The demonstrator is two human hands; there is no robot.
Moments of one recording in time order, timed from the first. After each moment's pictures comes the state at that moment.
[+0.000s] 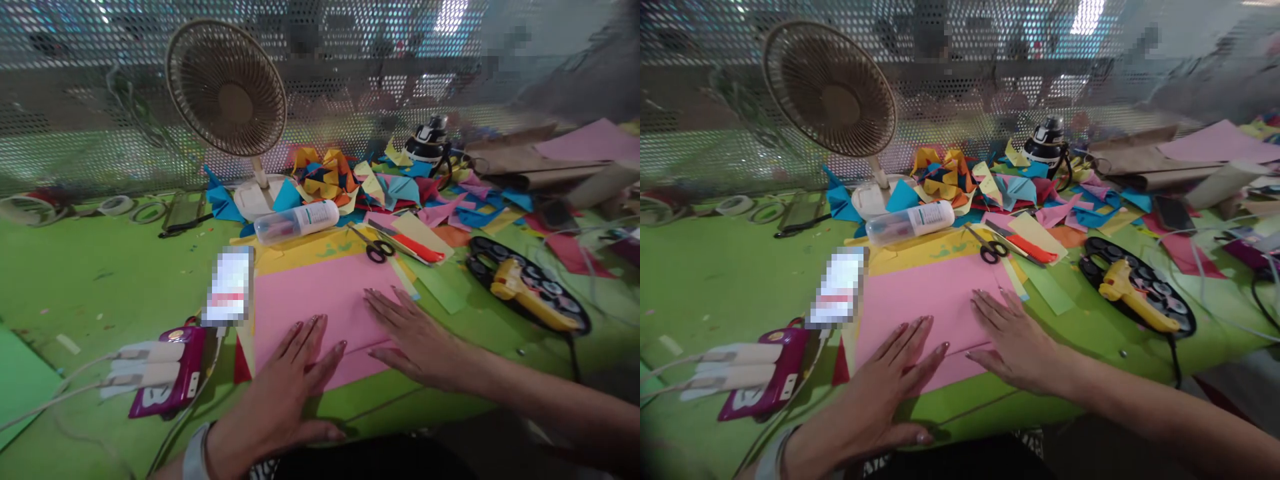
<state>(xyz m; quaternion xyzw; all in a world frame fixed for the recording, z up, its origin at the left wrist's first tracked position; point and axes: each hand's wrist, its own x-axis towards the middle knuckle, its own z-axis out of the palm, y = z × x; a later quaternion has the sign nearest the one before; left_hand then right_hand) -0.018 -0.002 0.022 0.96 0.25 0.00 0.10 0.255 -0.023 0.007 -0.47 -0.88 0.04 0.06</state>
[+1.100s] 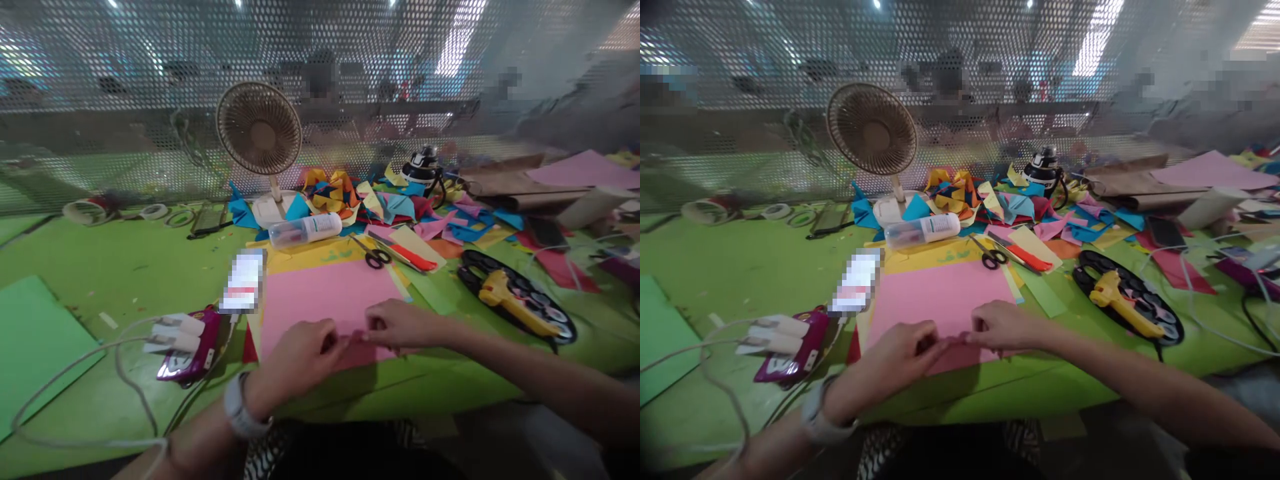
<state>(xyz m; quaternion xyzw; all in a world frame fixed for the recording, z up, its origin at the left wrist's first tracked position) 0.025 -0.004 0.064 0.86 0.42 0.07 0.28 0.252 0.005 0.041 -0.50 -0.76 0.40 0.01</state>
